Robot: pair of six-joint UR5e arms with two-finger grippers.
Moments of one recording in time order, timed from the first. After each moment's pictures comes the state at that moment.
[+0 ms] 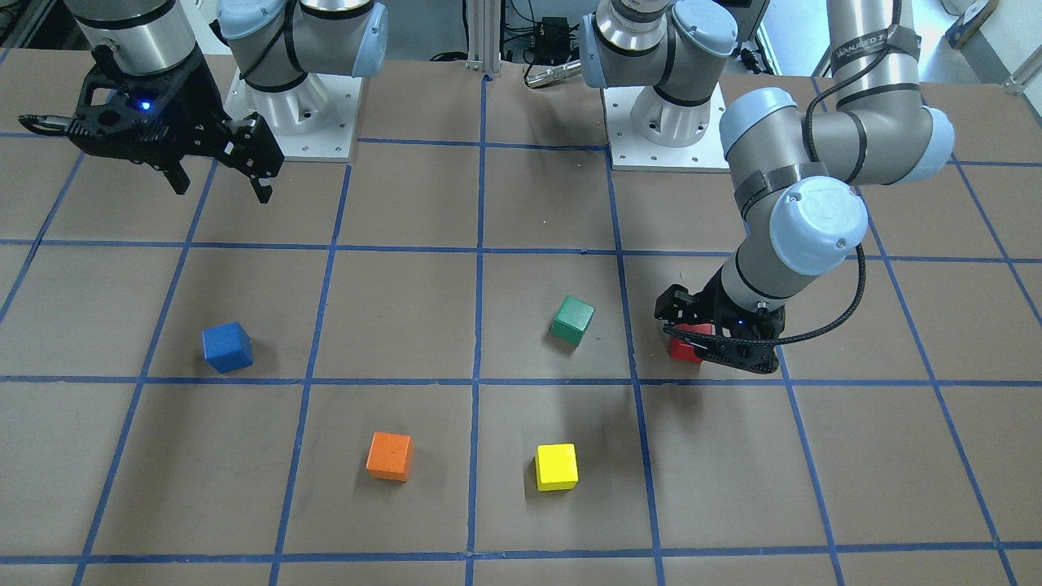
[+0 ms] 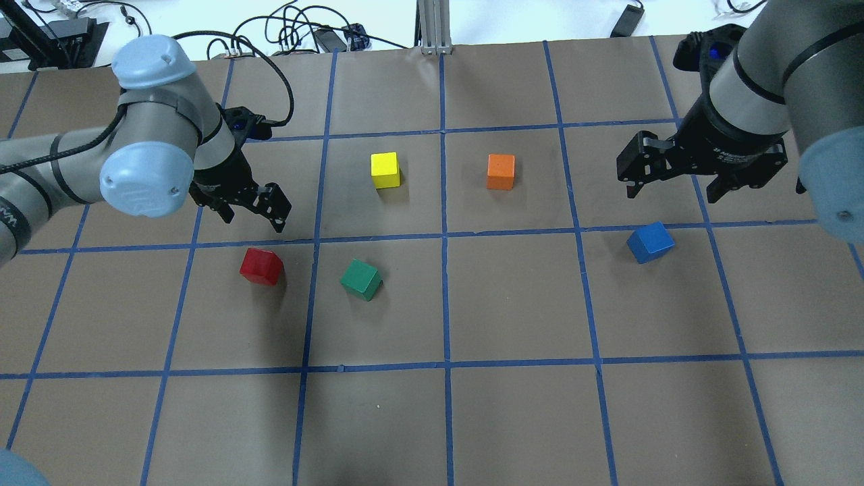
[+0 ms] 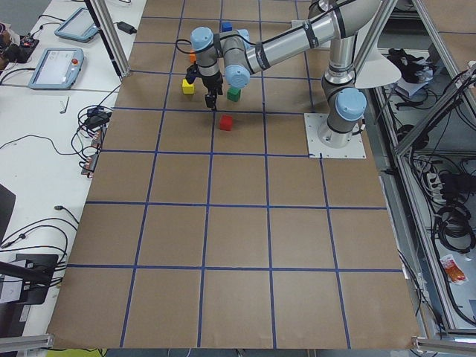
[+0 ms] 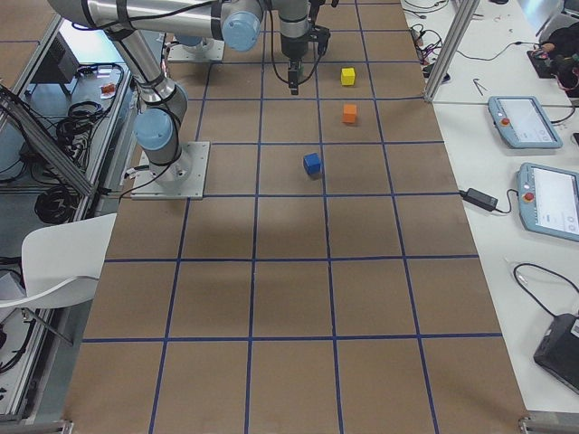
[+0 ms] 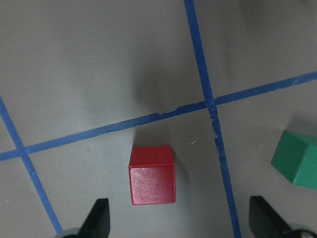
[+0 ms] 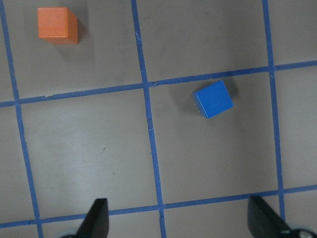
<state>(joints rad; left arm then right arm) -1.46 -1.82 -1.85 -1.15 1.59 0.36 1.50 -1.73 1.79 -1.72 -1.56 0.02</state>
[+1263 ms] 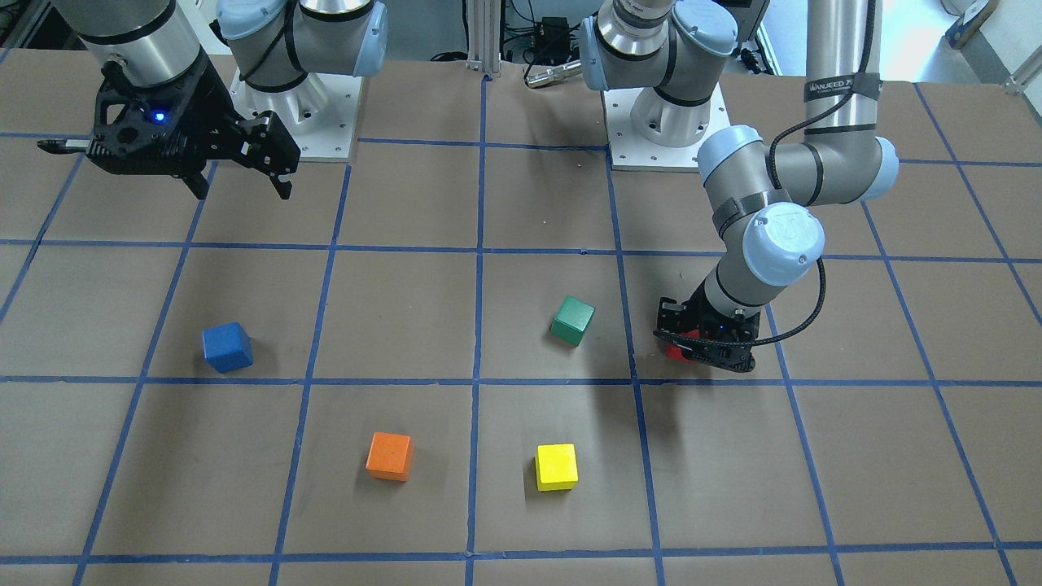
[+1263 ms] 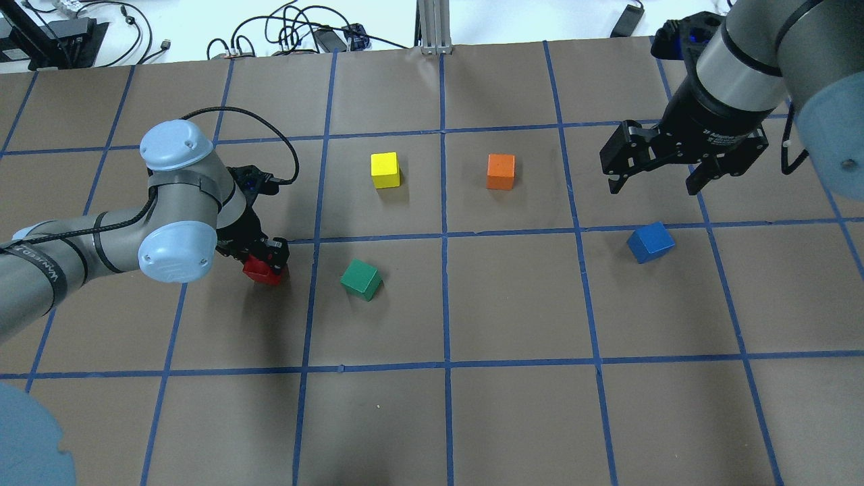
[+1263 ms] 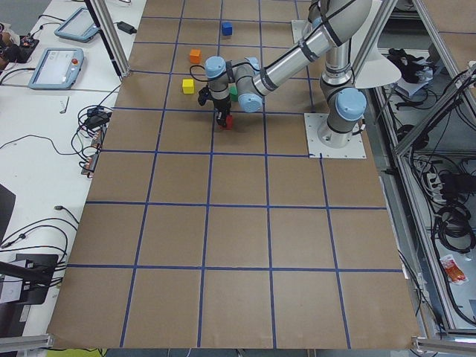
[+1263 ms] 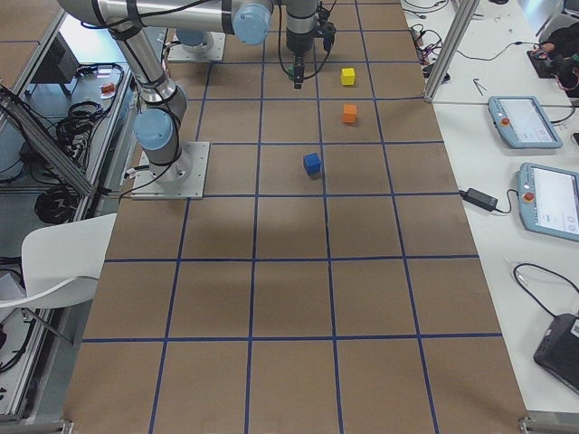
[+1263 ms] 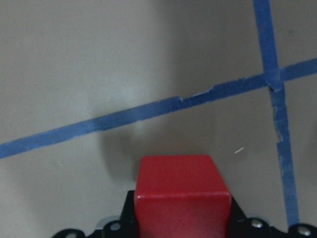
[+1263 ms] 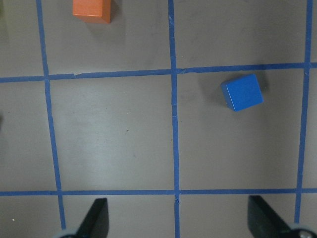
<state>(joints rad) -1.43 -1.85 -2.01 -0.94 1.59 0.39 1.51 -1.67 1.72 -1.61 -1.50 -0.03</state>
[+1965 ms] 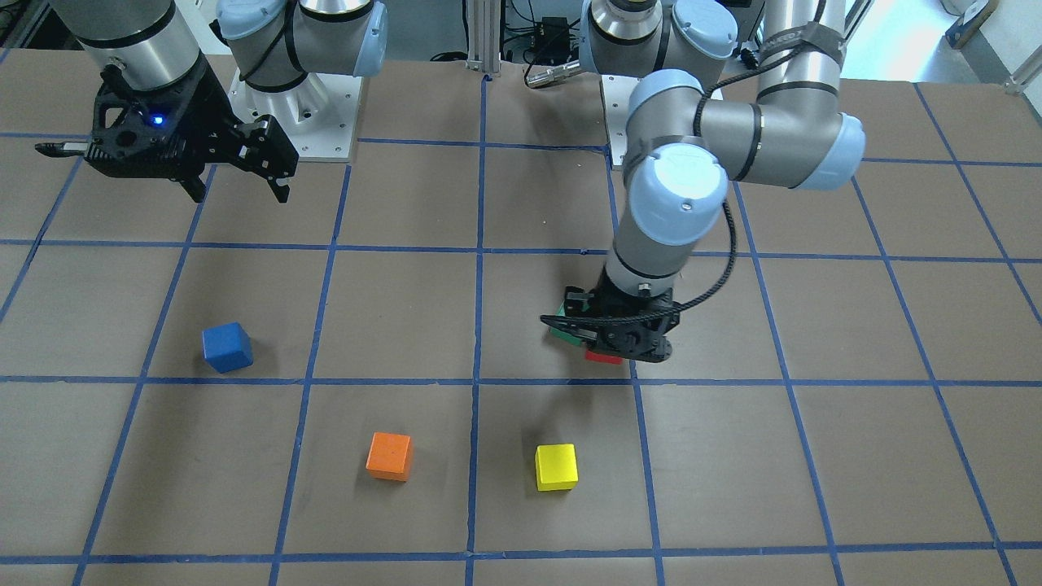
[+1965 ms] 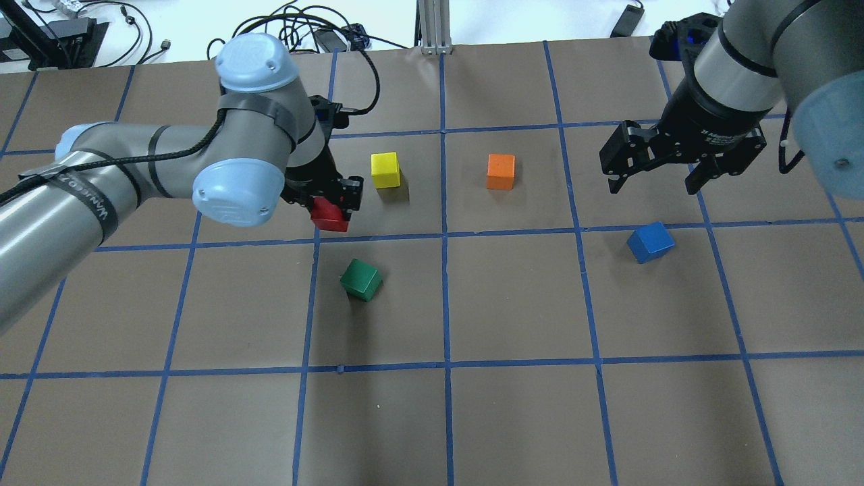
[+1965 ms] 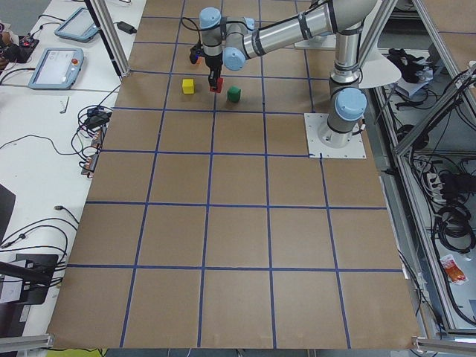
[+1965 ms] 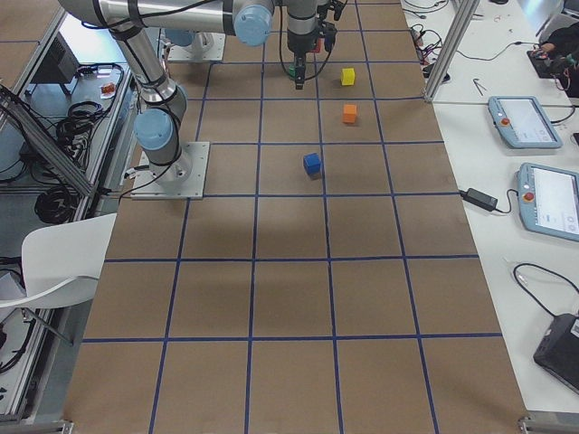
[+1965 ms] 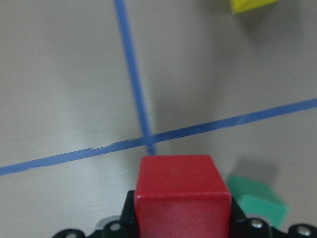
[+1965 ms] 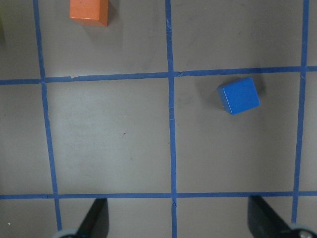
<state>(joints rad) -1.74 -1.86 -1.73 -1.13 1.57 -0.04 1.51 -1.67 1.72 -1.63 -1.51 -0.03</state>
